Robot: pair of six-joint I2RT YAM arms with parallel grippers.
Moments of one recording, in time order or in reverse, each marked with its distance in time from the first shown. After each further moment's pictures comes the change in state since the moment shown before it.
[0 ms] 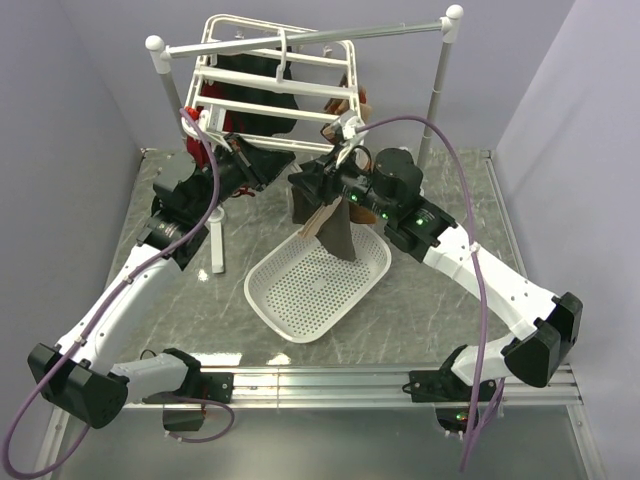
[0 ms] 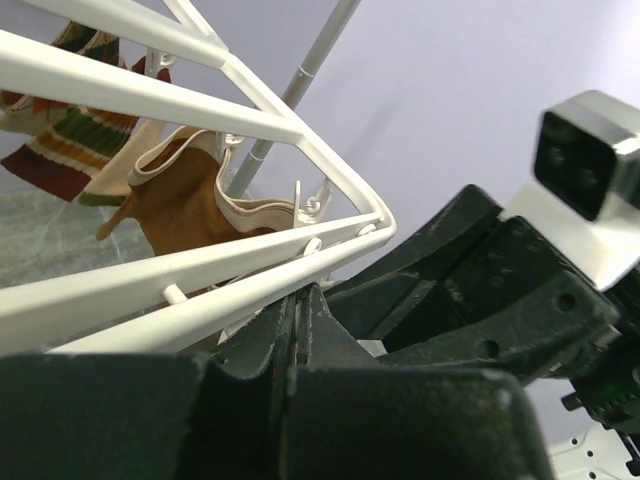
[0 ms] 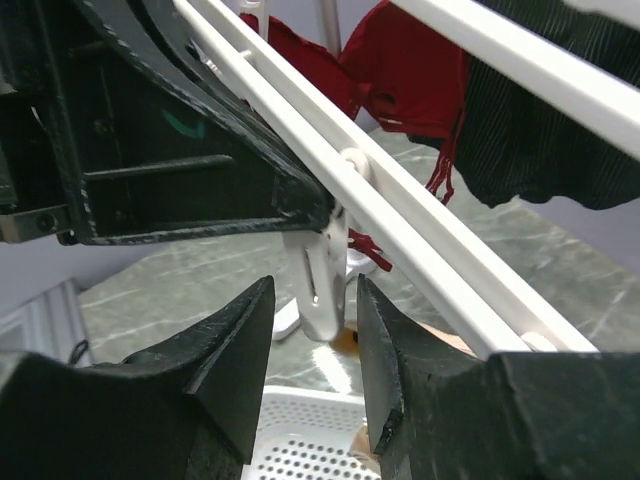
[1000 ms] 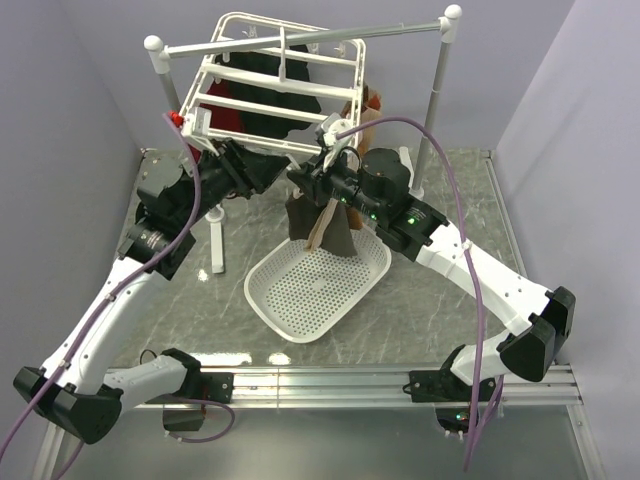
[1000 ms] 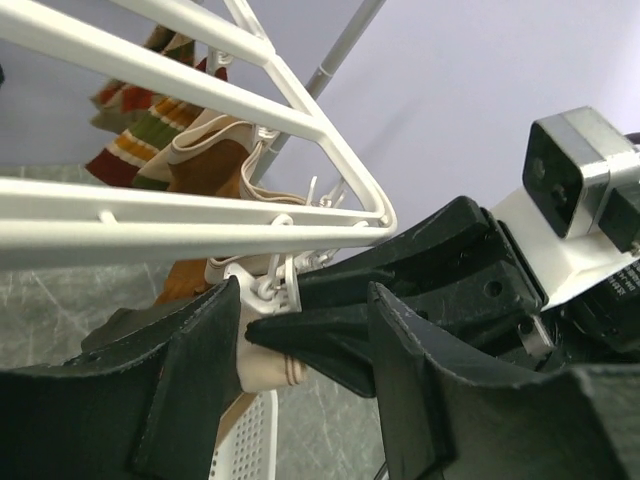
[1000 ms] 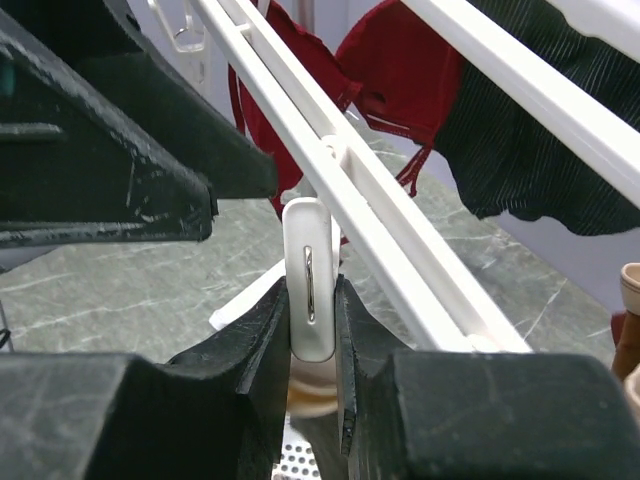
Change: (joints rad) left arm 0.000 -0.079 0.033 -0.165 -0.074 -0.013; right arm 0.052 0.040 0.051 -0.052 0.109 -0.161
